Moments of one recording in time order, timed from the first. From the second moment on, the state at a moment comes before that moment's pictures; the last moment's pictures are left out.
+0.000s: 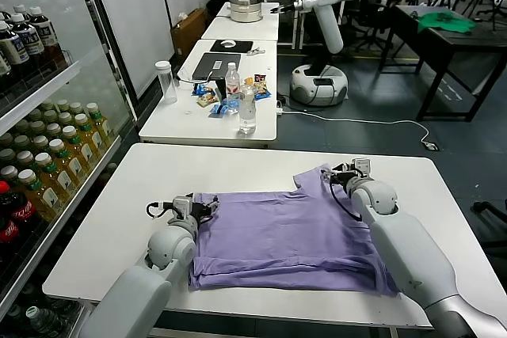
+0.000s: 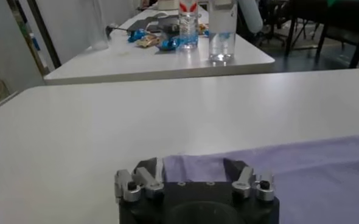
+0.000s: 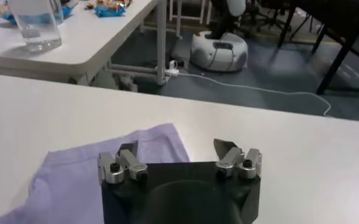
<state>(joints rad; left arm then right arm) 0.80 -1.17 -0.06 -1.57 -0.58 0.57 -0.38 -0.46 1.13 0.03 1.16 0.68 -0.58 0.13</state>
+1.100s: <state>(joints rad) 0.94 -1.11 -0.13 -1.77 -0.68 0.44 -0.32 -0.67 1.00 0.18 1.53 0.78 -0.58 0.14</state>
